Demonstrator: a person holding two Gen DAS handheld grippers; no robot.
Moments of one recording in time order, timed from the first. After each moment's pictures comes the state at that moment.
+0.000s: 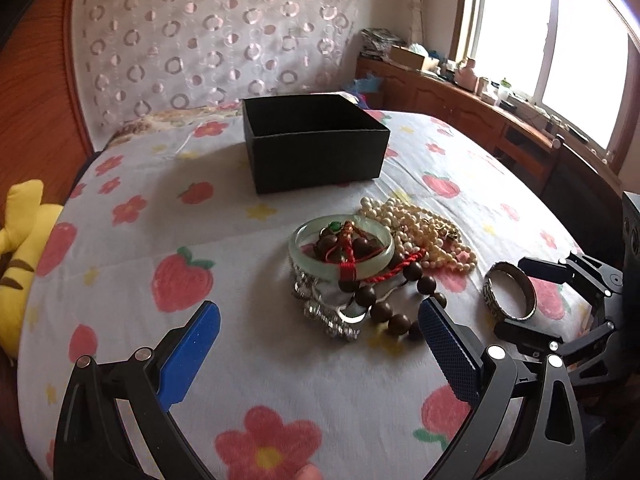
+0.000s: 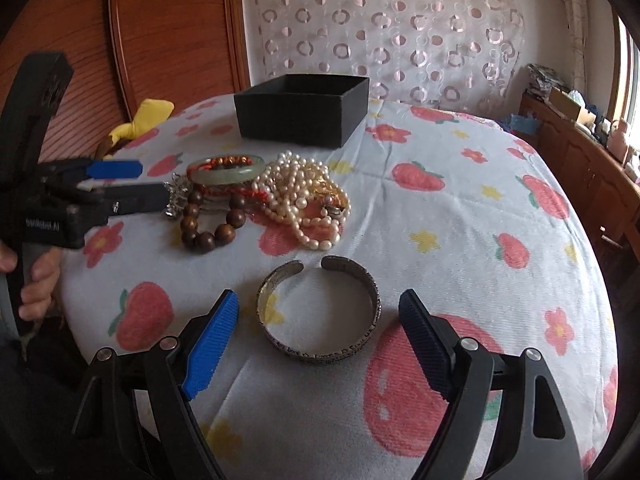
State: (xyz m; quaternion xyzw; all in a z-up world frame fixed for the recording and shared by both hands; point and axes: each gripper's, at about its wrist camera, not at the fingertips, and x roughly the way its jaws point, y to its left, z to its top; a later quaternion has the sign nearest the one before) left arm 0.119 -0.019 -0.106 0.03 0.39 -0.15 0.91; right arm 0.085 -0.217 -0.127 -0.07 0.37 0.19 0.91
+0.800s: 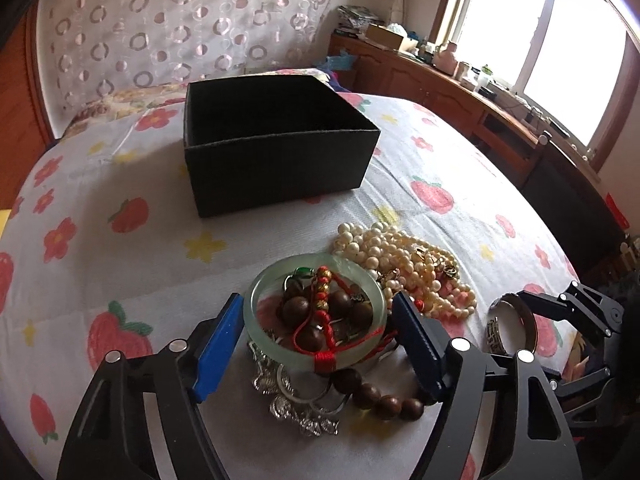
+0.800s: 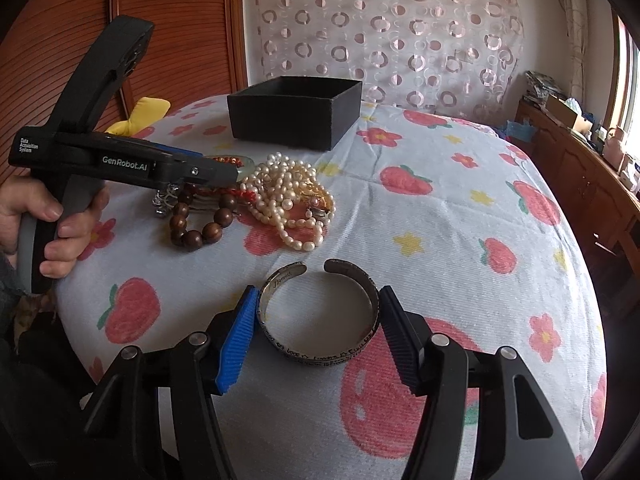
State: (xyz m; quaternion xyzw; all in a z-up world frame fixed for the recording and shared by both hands) left arm 0.184 -0.039 -0.114 0.01 0.43 -0.21 0.88; right arm 0.086 -0.226 -0.124 -0.08 0.37 0.19 0.91
